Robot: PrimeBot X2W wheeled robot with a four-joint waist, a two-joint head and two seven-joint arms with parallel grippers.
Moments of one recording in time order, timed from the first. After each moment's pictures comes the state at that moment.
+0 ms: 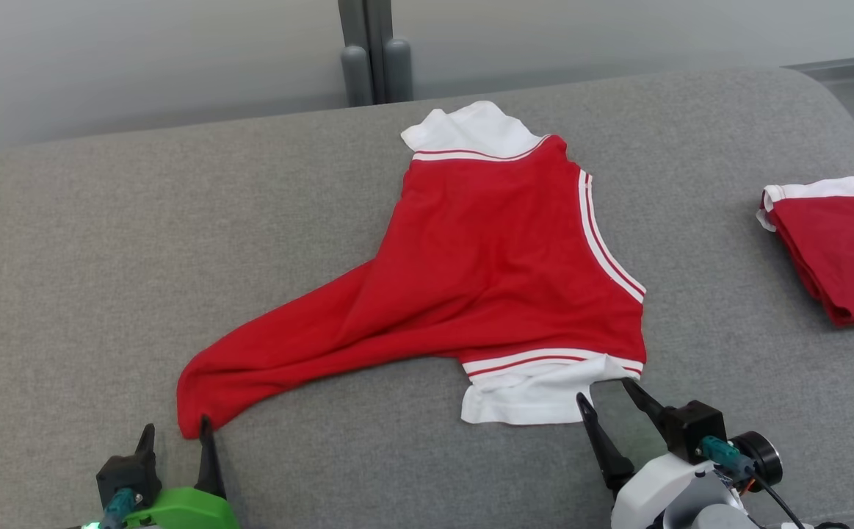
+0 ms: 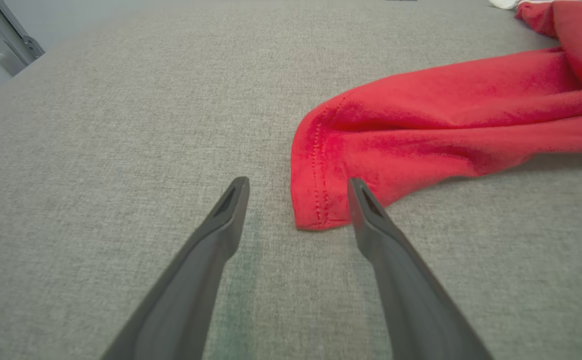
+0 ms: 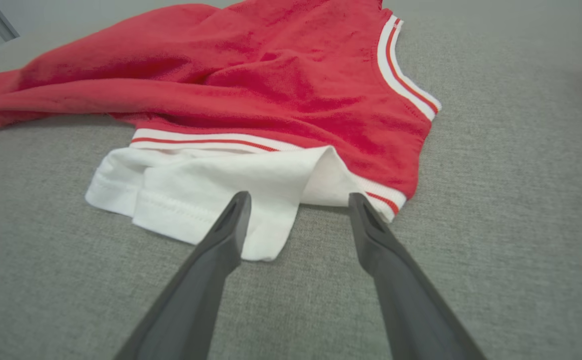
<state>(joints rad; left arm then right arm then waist) -0.09 0.05 0.06 0.57 -0.11 -0.06 -0.26 -0.15 -0.05 0.18 0.50 0.10 0.13 -0.26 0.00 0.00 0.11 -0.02</state>
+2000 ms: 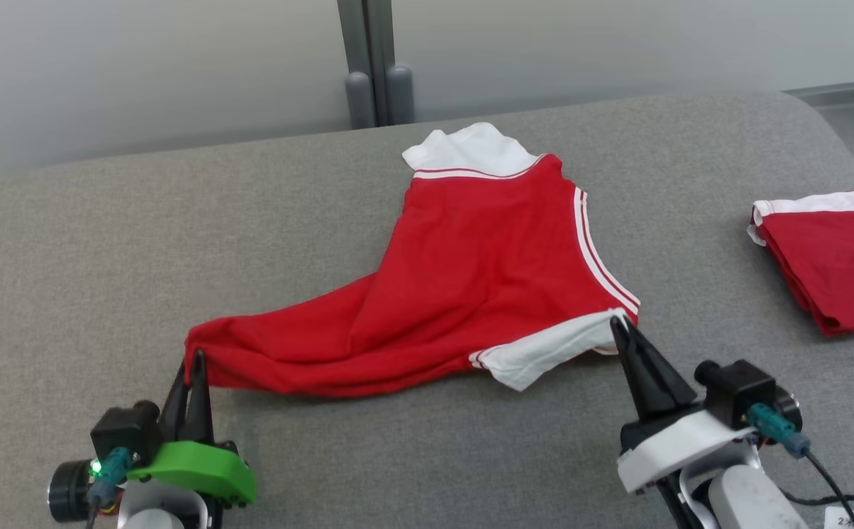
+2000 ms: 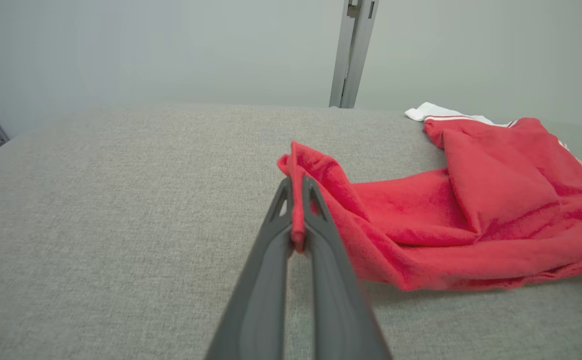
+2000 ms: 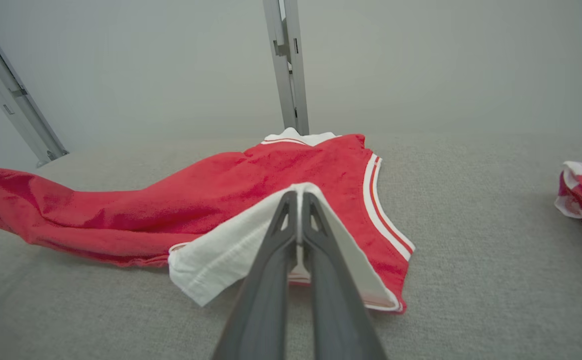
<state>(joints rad) -0.12 0.05 0.00 0.44 -0.18 -0.12 -0.26 -0.13 -0.05 0.16 0.27 0.20 0.13 -0.26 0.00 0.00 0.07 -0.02</state>
